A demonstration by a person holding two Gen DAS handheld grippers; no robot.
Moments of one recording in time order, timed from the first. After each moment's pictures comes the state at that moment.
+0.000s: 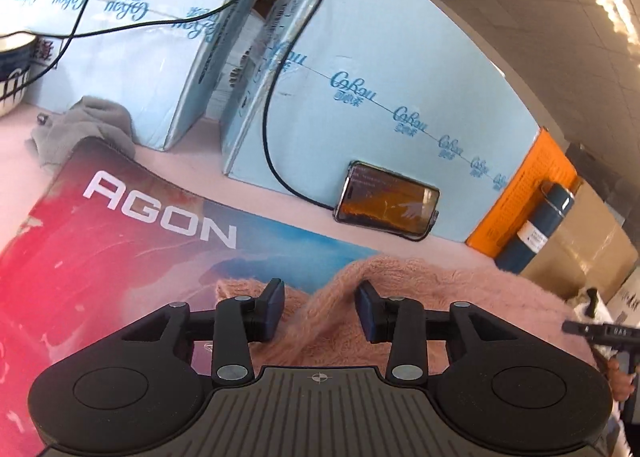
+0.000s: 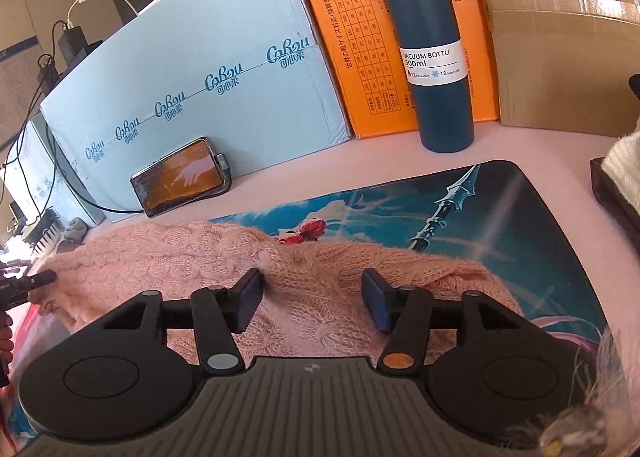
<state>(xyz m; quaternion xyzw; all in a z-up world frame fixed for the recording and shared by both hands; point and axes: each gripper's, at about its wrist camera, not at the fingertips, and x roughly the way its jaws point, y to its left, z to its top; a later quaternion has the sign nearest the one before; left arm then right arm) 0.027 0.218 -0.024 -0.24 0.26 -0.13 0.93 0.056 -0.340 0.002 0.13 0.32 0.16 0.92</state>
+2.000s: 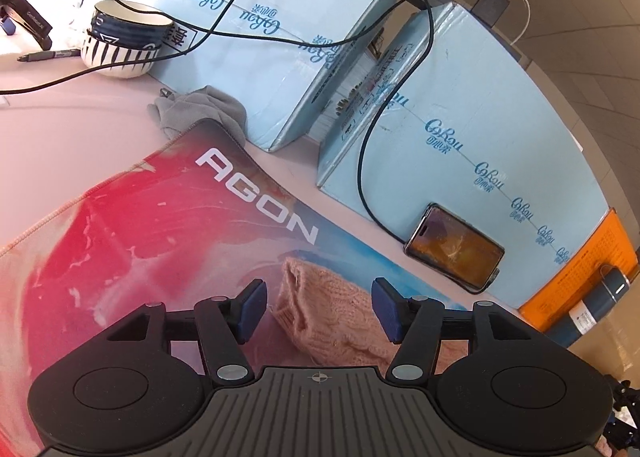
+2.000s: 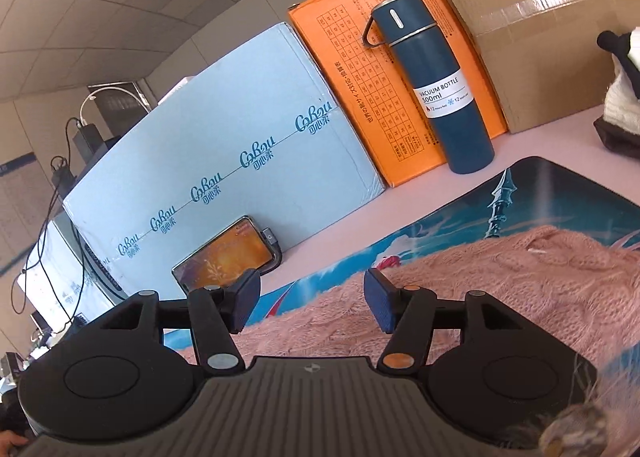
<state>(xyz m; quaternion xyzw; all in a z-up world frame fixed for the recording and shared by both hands) -0.013 0.206 -0.024 -0.29 0.25 0.04 0.92 0.018 -0.287 -0.007 0.26 0.20 0.13 0.94</state>
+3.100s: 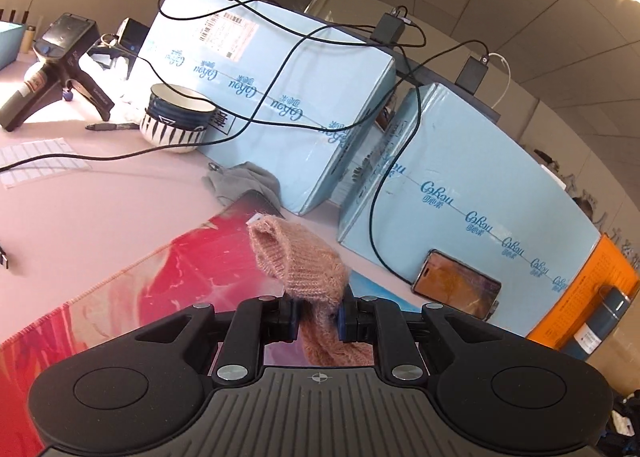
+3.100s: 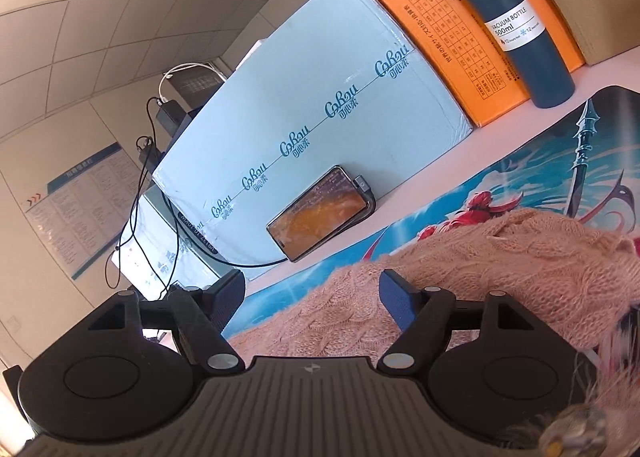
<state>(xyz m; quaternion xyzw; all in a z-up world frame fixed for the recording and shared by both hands) -0.097 0.196 0.017 -0.27 0.15 0.08 0.95 0.011 -0.279 -0.020 0.31 0.22 0.28 0.88</state>
